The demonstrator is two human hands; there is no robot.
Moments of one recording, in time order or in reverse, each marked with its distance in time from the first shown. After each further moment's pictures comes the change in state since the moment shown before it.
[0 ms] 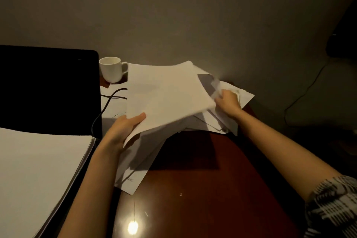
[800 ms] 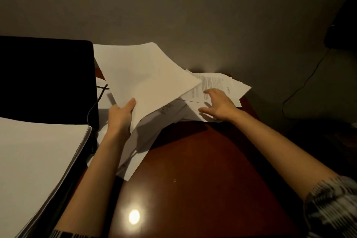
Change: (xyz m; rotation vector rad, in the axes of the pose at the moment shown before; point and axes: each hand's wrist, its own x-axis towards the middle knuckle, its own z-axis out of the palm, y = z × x) left_hand -0.002 -0.005 0.020 -0.110 0.280 0.211; right_hand -0.027 0.008 0.005 -0.320 -0.228 -0.225
